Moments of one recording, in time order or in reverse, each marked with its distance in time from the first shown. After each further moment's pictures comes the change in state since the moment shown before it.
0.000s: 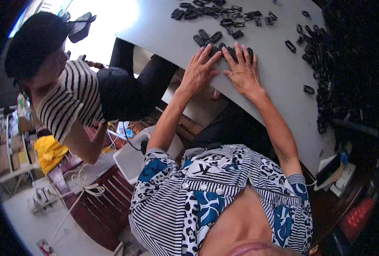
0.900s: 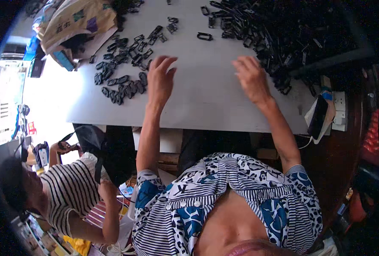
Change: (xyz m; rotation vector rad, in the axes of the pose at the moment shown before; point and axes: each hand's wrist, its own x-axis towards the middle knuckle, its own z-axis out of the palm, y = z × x) left_hand 0.109 0.092 0.000 -0.357 0.086 0.211; right_hand -0.143 0.113 -0.100 0.037 0.434 0.238
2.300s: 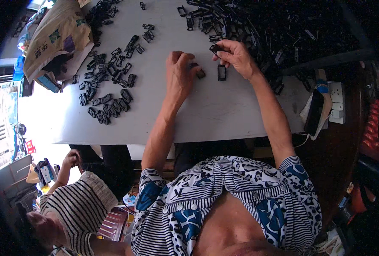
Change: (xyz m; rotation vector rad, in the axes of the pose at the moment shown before) left_hand 0.020 0.042 0.071 -0.176 -0.123 -0.002; right_hand 0.042 0.039 0.014 1.042 -0.190 0.565
